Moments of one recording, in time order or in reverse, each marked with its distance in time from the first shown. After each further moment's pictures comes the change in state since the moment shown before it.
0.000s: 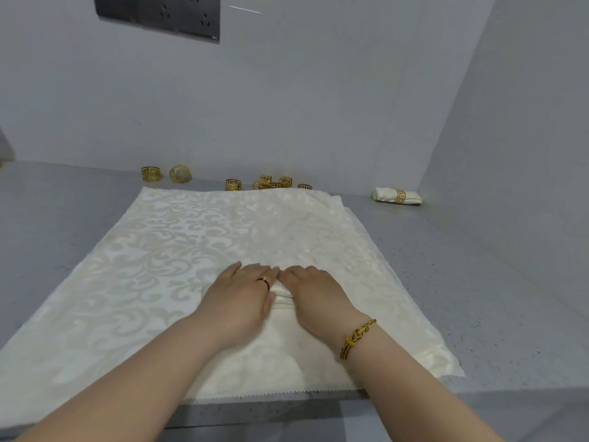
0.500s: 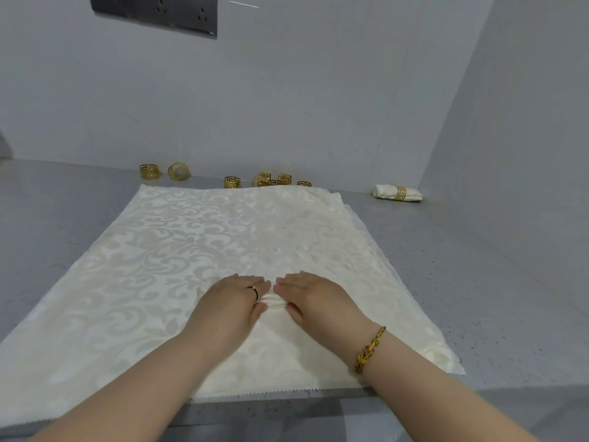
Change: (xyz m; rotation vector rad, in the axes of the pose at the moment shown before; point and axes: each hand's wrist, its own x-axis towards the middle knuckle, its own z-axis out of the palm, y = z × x) left_hand -0.008 -0.012 0.023 0.101 0.179 0.076; right_hand -0.012 0.008 0.011 -0.058 0.349 -0.277
